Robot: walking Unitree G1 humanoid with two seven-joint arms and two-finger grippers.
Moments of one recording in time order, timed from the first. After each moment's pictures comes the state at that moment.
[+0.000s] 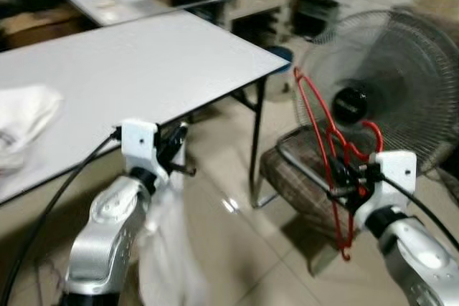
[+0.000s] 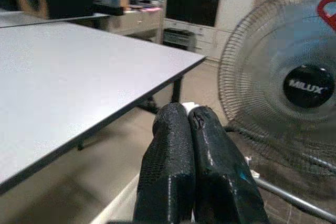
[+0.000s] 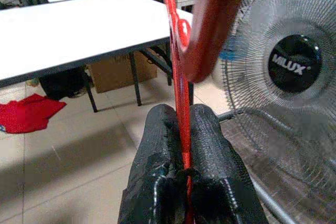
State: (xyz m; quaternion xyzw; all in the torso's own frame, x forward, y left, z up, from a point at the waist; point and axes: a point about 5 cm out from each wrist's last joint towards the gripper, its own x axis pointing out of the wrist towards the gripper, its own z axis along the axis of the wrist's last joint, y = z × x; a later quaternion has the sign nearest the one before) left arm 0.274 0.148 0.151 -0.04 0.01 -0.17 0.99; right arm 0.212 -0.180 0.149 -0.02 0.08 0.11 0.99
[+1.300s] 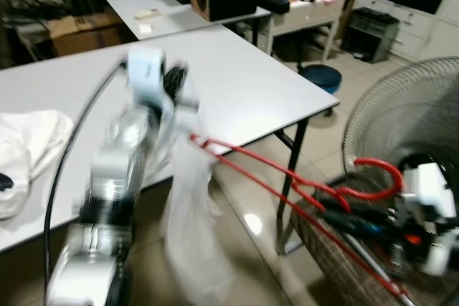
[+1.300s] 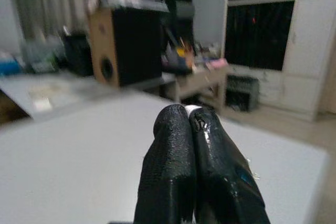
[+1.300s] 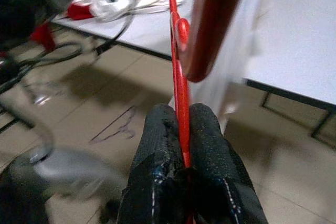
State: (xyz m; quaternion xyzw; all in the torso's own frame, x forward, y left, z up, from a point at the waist) left arm 0.366 0.156 0.228 0.01 -0.08 -0.14 0.99; right arm 0.165 -0.204 0.202 -0.08 0.13 0.53 0.84
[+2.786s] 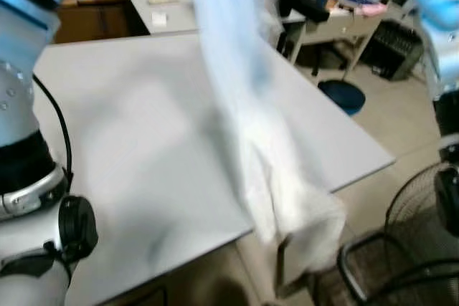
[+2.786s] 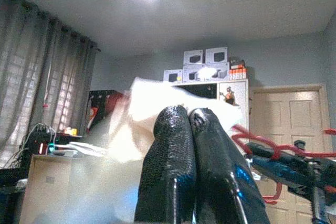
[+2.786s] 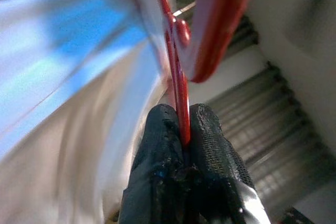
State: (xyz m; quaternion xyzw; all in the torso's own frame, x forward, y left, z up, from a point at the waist) left arm 0.288 0.187 0.401 -0.08 -0.32 -0.33 0.88; right arm 0.359 -0.157 0.379 -0.38 -0.37 0.25 0.81
